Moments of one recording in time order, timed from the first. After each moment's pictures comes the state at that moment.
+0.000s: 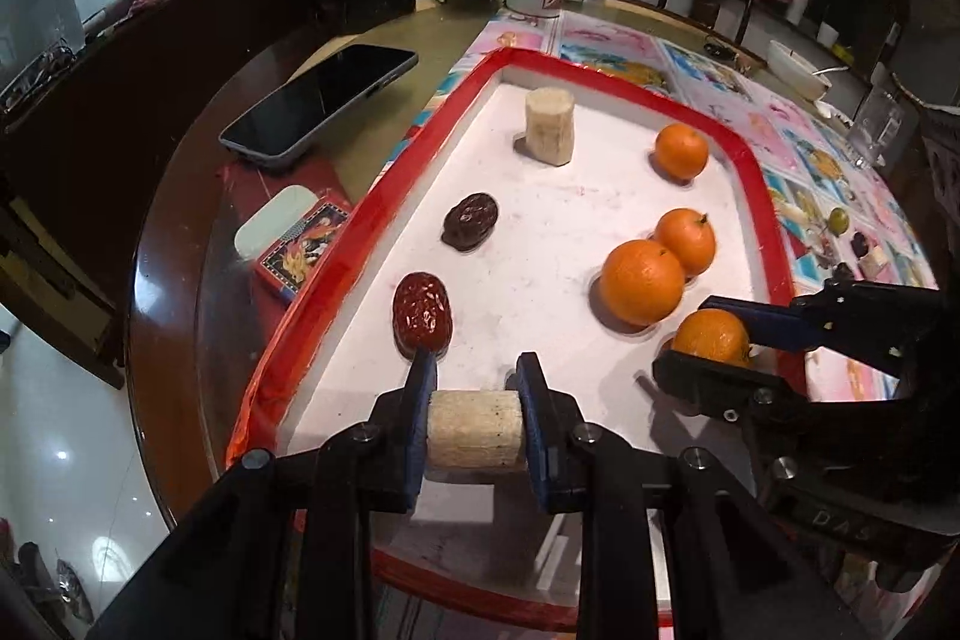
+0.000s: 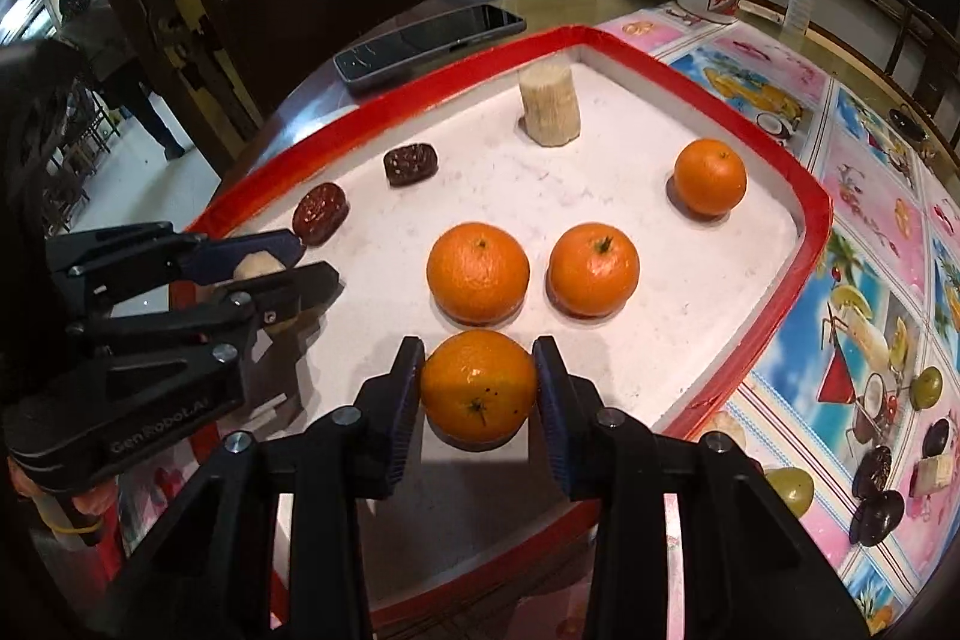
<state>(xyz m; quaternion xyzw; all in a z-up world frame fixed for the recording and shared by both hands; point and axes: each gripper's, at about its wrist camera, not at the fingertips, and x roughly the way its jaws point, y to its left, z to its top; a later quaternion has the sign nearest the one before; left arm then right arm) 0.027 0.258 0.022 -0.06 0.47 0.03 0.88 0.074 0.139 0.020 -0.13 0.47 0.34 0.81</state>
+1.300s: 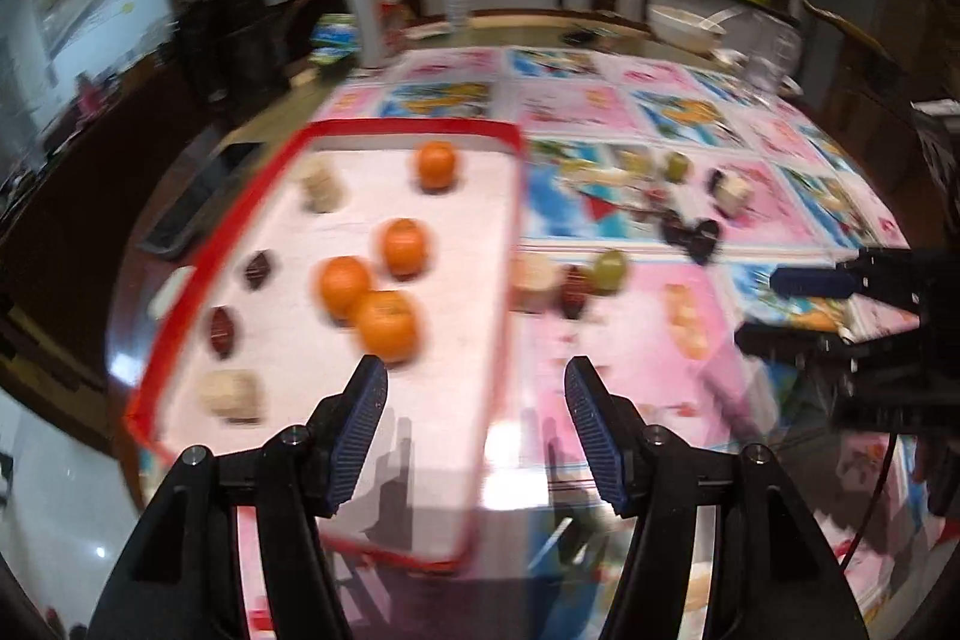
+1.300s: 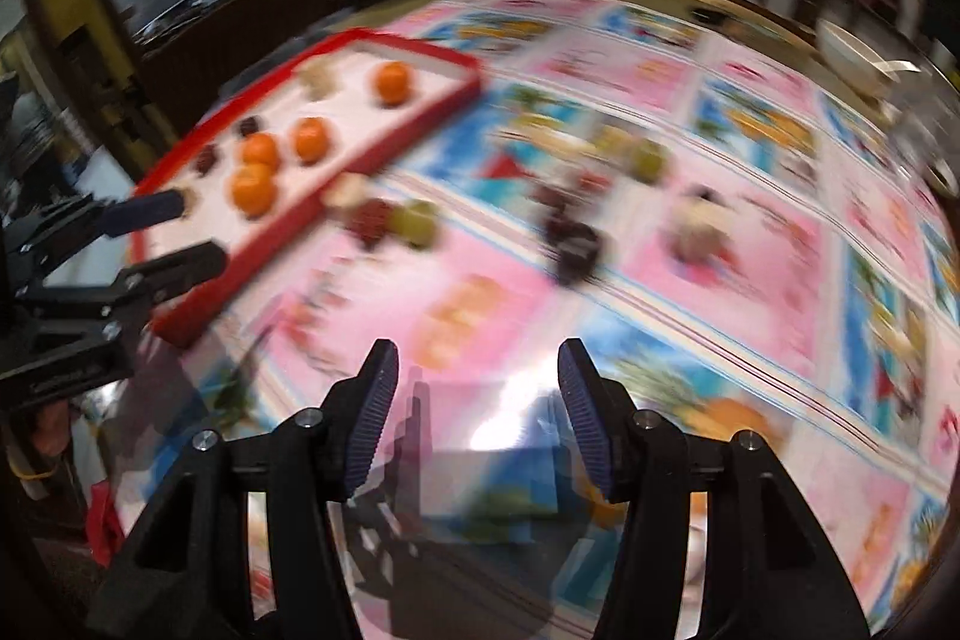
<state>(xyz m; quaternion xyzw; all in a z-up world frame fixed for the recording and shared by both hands) -0.008 0.114 0.061 0.04 0.44 -0.04 0.90 0.040 -0.067 0.043 -0.07 0.47 0.24 0.85</state>
